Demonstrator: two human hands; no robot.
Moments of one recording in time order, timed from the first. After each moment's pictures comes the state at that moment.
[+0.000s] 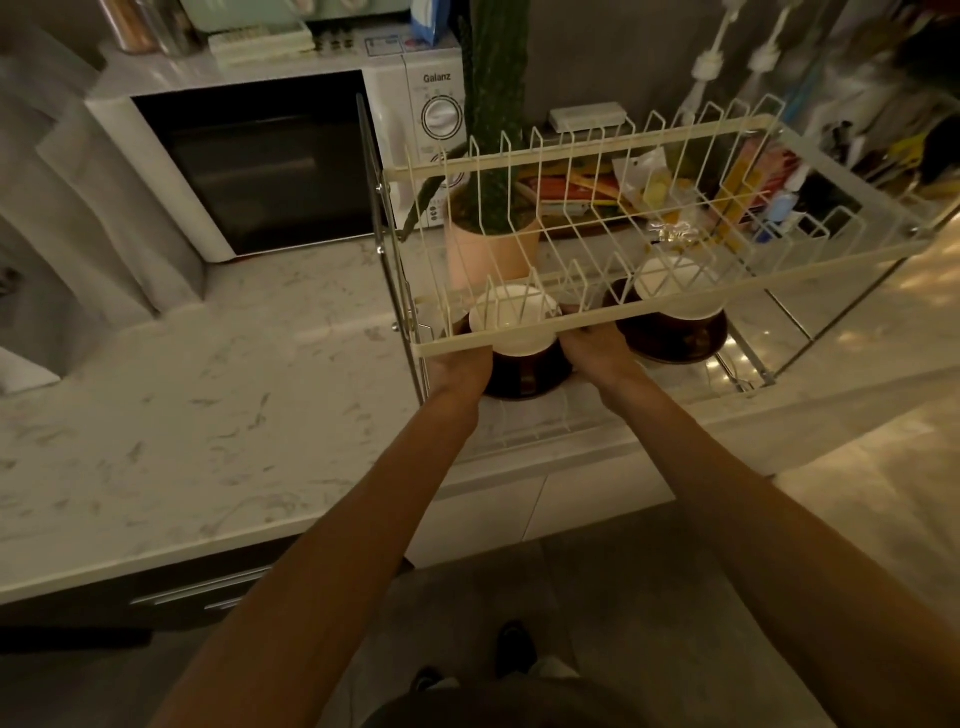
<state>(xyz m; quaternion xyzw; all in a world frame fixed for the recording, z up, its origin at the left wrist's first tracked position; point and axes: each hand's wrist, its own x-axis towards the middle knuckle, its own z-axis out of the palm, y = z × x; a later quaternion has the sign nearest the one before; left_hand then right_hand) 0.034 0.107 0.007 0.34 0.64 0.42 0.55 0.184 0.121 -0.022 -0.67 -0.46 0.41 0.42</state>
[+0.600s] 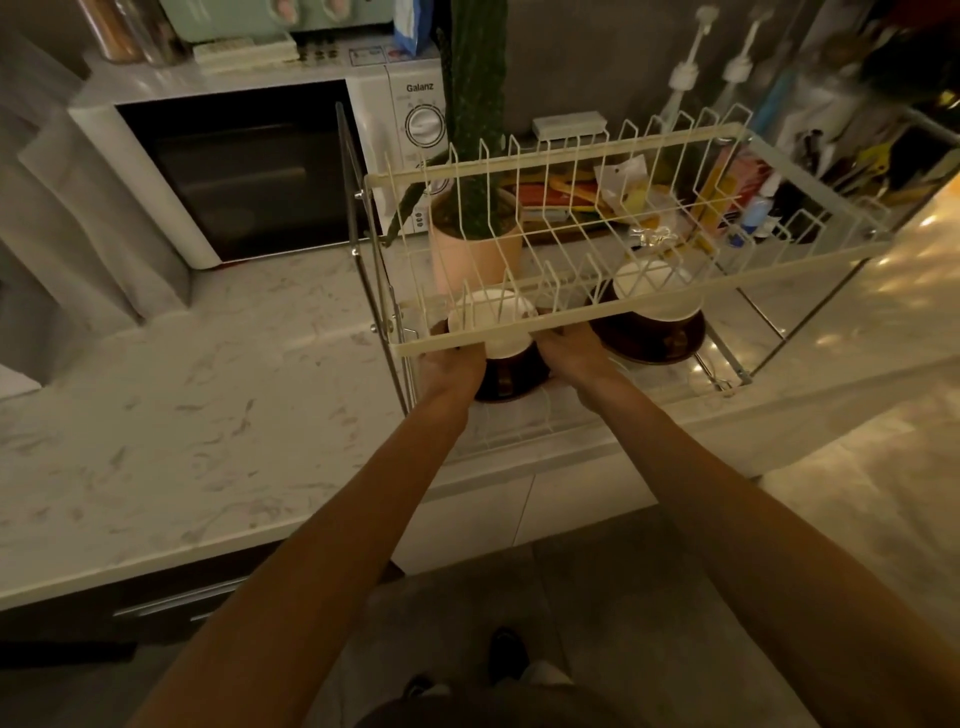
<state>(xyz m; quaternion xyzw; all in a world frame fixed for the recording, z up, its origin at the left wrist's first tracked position) 0.039 0.108 0.001 0.43 0.64 0.43 0.48 0.177 0.115 -0.012 -0.65 -0.47 0.40 0.43</state>
